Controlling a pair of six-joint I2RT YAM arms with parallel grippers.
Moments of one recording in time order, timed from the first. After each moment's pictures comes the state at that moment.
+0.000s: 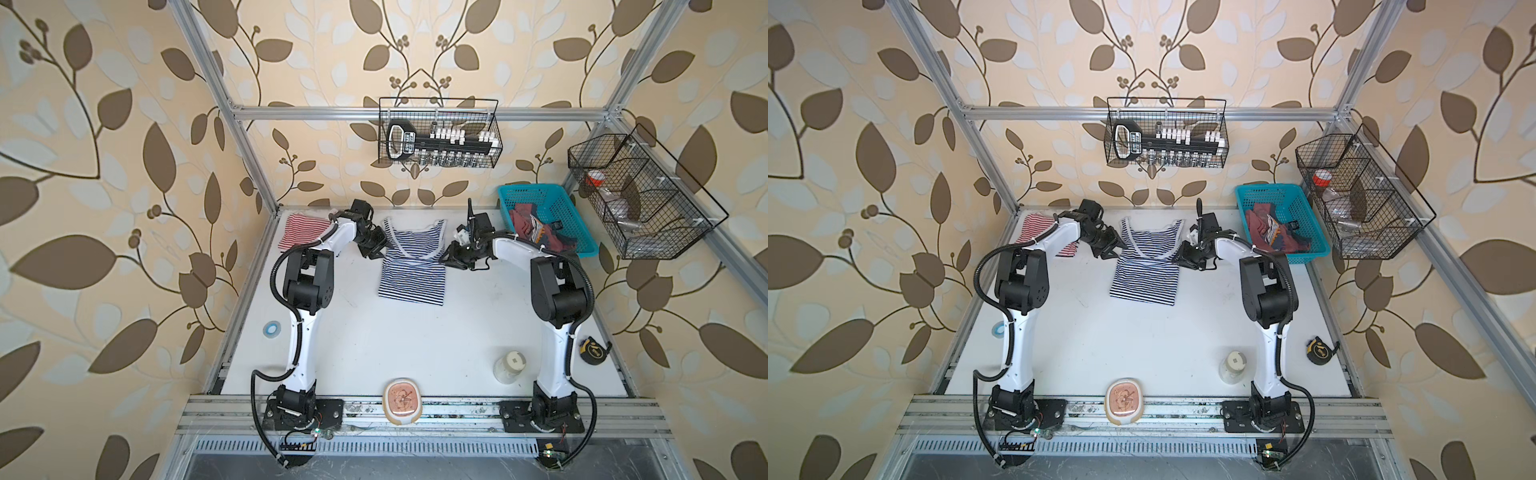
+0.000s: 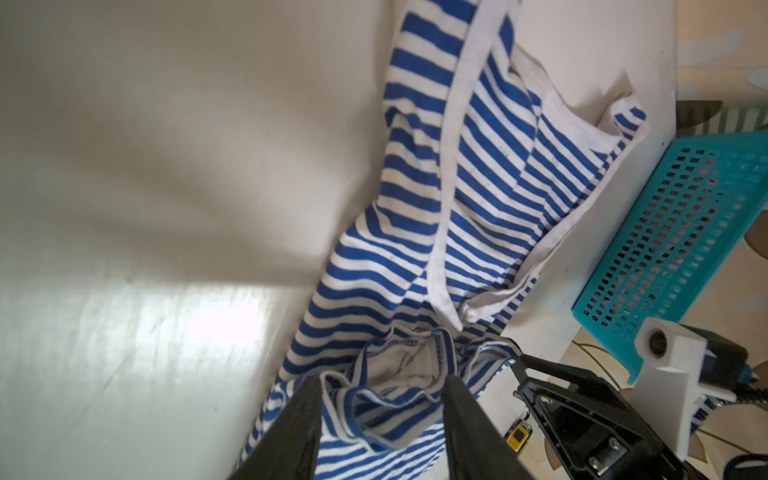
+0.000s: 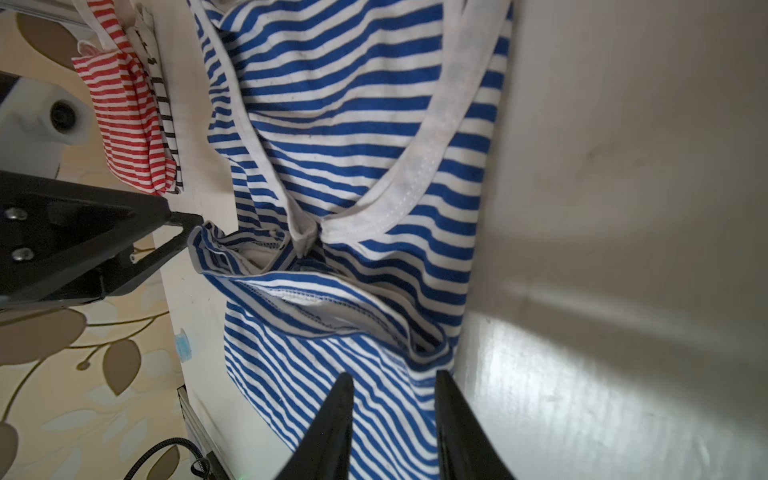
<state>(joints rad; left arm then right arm) -0.20 2.30 1.90 -0.76 0.54 -0.79 0.20 2.12 1.53 -0.50 -0.53 0.48</state>
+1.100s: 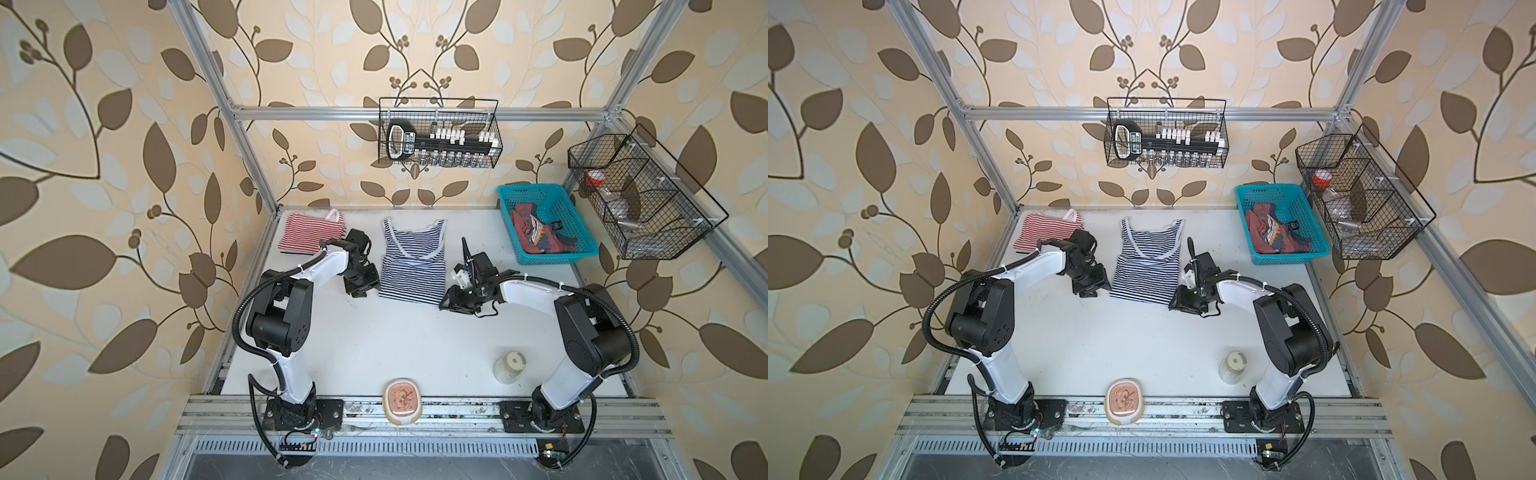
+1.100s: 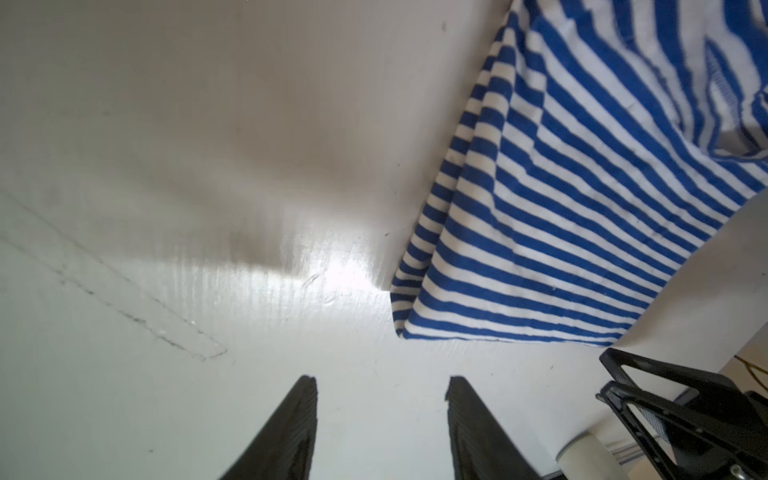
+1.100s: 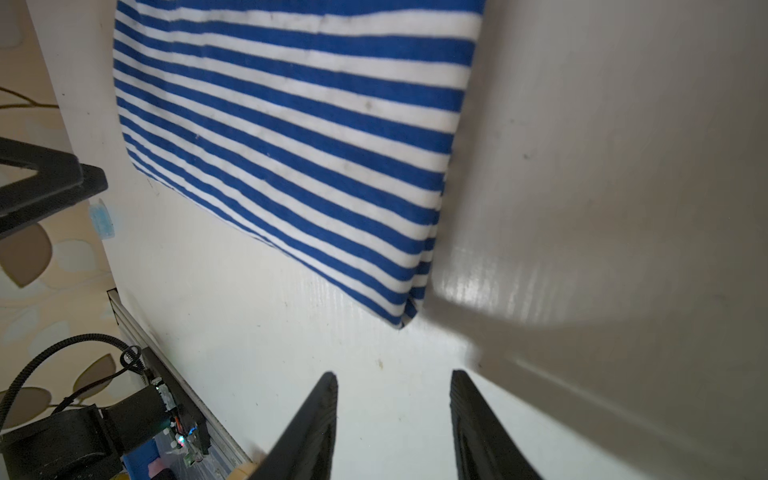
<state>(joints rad) -0.29 1.81 1.27 -0.80 0.31 -0.64 0.38 1.71 0.93 -0.38 -0.44 0.48</state>
